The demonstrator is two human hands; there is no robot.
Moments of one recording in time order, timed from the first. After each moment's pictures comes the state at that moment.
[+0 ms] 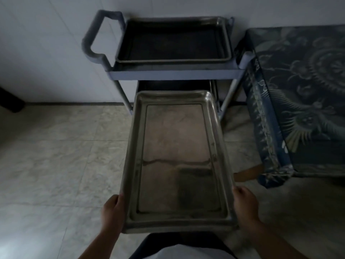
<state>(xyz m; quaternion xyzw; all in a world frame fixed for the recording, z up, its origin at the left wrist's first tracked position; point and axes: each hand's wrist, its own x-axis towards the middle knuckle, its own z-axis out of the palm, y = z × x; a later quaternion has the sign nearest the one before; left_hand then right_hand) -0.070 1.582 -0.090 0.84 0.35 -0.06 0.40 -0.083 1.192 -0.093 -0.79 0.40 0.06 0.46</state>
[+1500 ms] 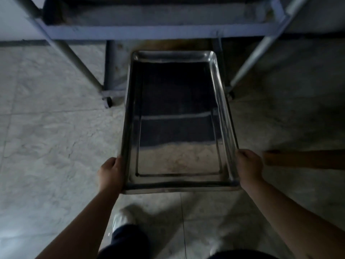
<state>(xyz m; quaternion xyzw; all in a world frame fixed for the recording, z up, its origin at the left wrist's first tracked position) 0.153 1.577 -0.562 0.84 0.30 -0.17 0.42 0.093 1.194 -0.584 -0.73 0.49 -0.03 0.47</state>
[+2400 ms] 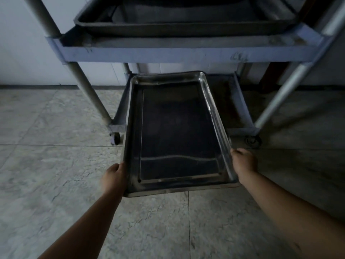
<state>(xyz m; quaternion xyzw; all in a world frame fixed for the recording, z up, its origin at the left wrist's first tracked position) 0.285 1.560 -0.709 0.84 0.30 -0.03 0.44 0.298 1.177 -0.728 -0.82 0.36 -0.05 0.44</state>
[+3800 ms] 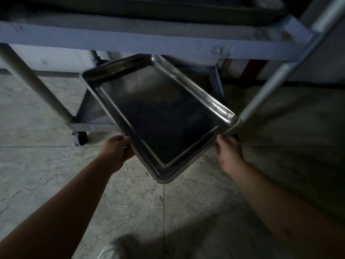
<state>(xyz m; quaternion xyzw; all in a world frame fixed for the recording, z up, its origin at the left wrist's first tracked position) 0.384 1.475 -0.684 0.60 0.27 -0.19 0.73 0.341 1.141 -0.725 -0.56 0.42 -0.04 0.71</state>
